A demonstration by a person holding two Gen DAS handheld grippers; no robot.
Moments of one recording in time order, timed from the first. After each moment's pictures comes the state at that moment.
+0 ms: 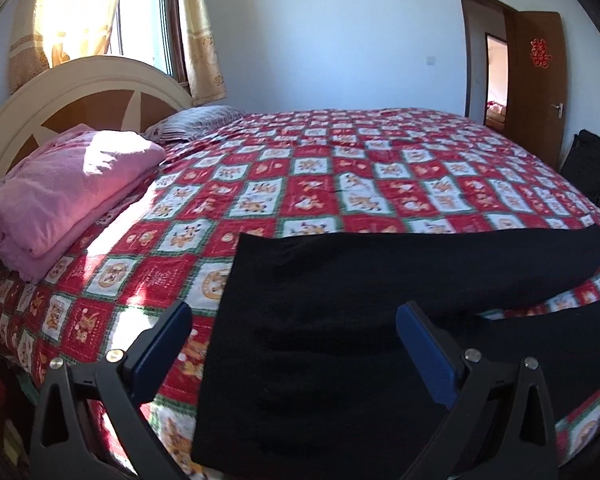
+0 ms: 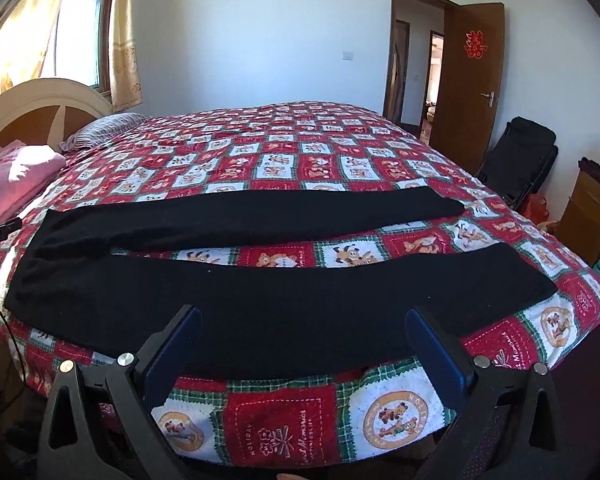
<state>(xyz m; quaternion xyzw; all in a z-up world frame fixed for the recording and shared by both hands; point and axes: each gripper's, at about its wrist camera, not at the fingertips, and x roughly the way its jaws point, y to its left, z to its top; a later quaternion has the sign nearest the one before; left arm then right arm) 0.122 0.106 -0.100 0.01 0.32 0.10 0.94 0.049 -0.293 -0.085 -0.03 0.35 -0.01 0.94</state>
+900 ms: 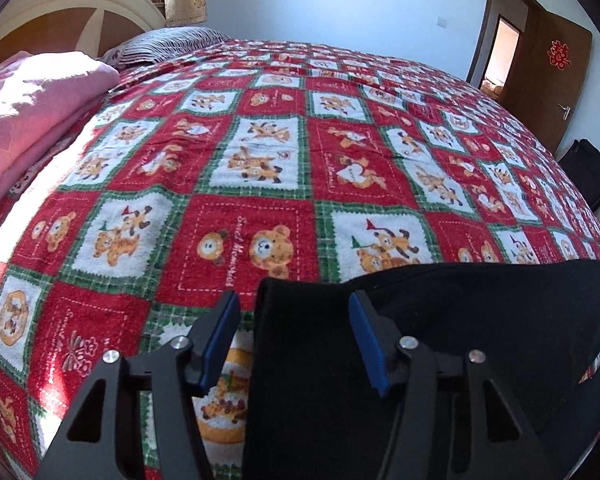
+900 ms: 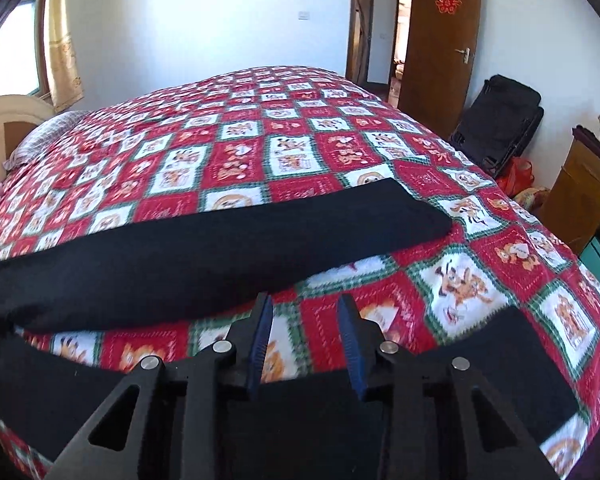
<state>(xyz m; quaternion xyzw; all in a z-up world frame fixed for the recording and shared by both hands) 0.272 0.191 -0.166 -0.07 0.43 0.02 0.90 0.212 -0.392 -0.103 0.00 0.42 -0.07 0.91</state>
